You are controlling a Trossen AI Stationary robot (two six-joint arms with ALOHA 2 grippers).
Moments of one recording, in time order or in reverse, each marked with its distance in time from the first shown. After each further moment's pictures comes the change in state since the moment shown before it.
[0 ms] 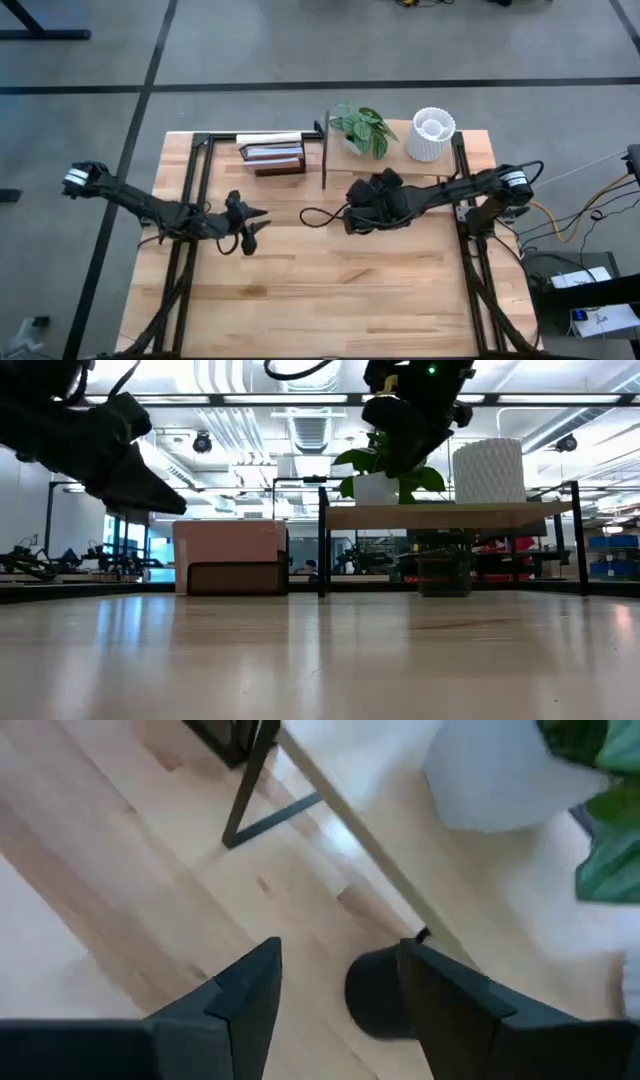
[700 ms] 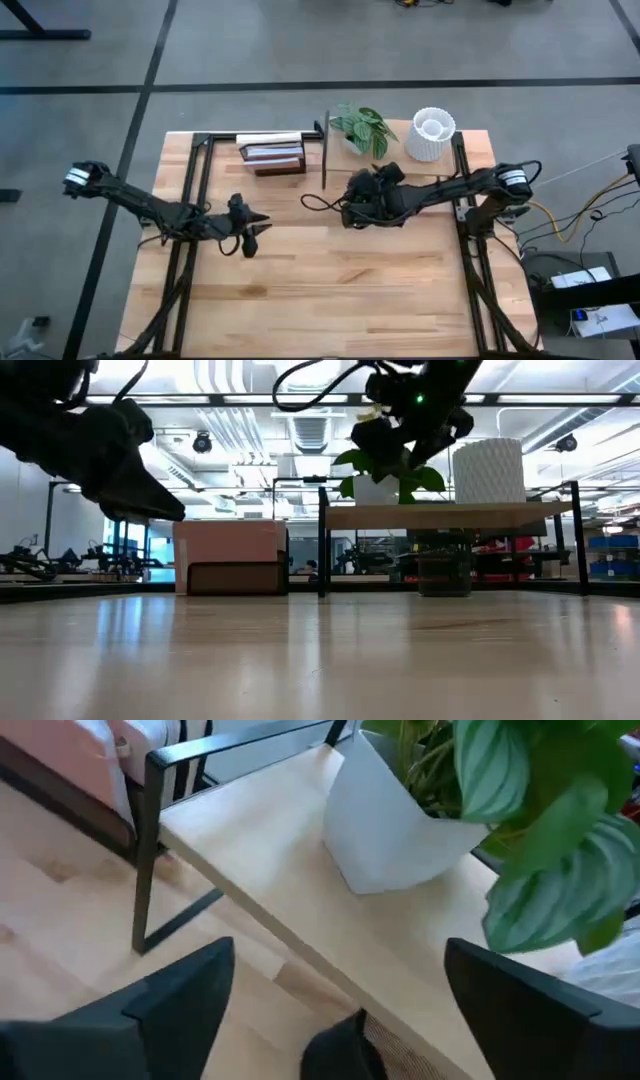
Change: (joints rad) left arm 0.000 0.023 0.000 0.015 0.062 -0.078; right arm -0.053 0.001 -0.129 0.236 0.248 0.048
